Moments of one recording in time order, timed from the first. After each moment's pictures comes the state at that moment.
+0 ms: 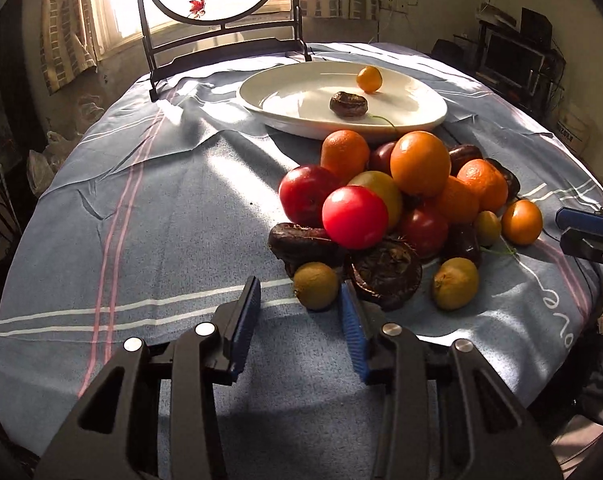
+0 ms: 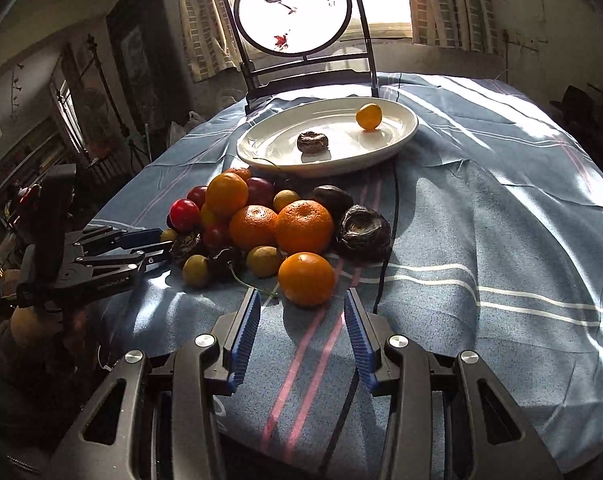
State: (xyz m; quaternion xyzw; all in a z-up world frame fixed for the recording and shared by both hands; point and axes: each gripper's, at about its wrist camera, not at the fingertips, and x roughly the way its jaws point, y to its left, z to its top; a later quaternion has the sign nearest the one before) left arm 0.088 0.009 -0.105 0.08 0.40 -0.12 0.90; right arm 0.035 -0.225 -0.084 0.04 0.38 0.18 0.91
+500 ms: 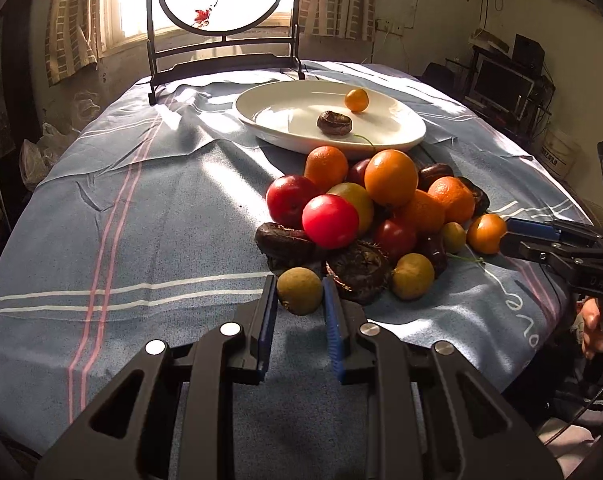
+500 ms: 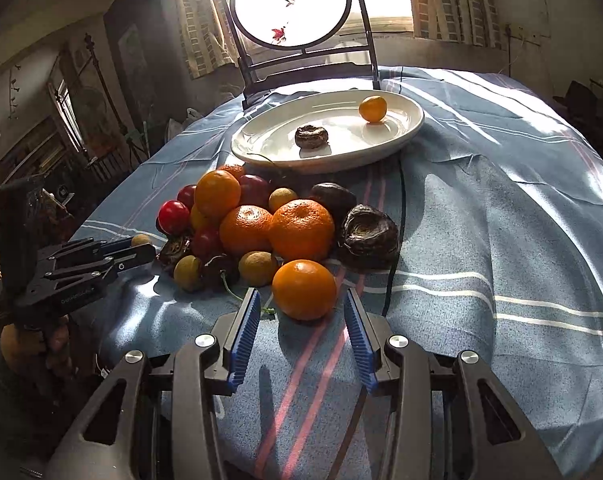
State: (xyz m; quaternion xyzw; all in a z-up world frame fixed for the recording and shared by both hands) left arm 0.063 0.013 -0.092 0.03 0.38 -0.14 0.91; right arm 0.058 -0.218 -0.093 0.03 0.38 0.18 0.91
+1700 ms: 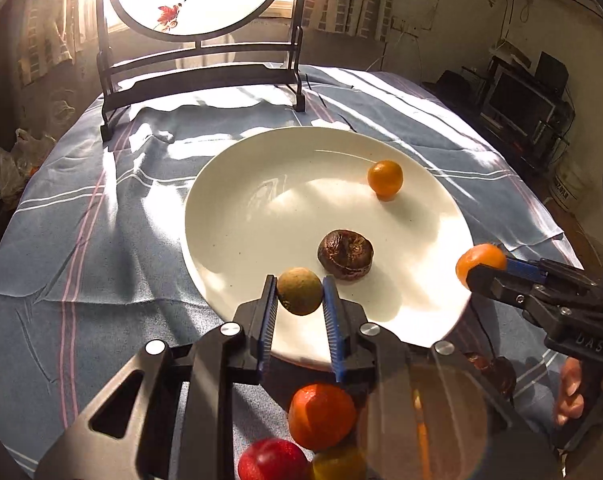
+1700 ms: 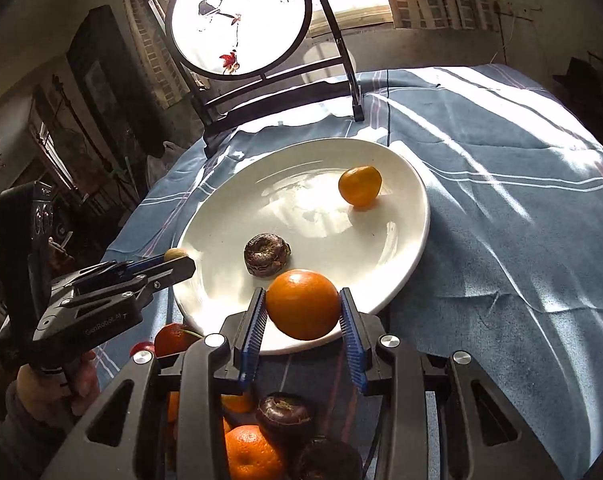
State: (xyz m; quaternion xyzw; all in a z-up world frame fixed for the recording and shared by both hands) left arm 0.245 -0.038 -0.061 0.01 0.43 -0.15 0.89; right arm 0.216 -0.230 -0.057 0.10 0.39 0.16 0.90
